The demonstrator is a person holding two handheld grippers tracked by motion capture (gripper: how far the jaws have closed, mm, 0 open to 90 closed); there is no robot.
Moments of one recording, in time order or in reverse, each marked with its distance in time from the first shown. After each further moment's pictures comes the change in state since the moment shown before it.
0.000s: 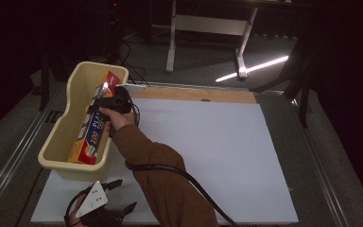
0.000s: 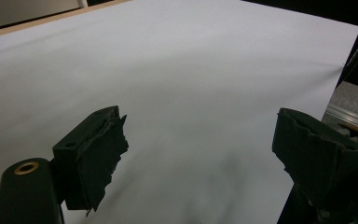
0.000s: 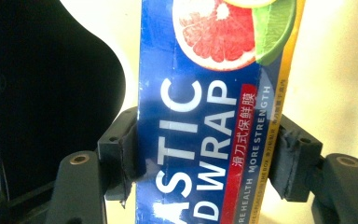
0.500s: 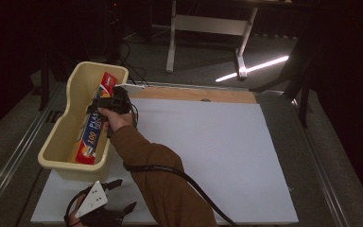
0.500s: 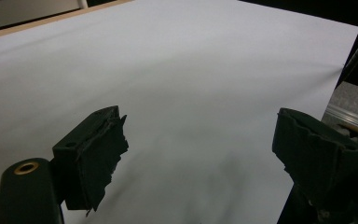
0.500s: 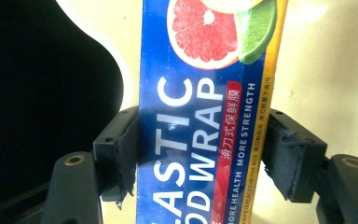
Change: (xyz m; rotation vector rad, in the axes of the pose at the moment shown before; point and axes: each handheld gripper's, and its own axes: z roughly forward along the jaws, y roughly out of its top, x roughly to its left) left arm 0.000 0.000 0.000 -0.001 0.000 0.002; right arm 0.004 -0.003 0.002 -0.033 -0.018 -0.002
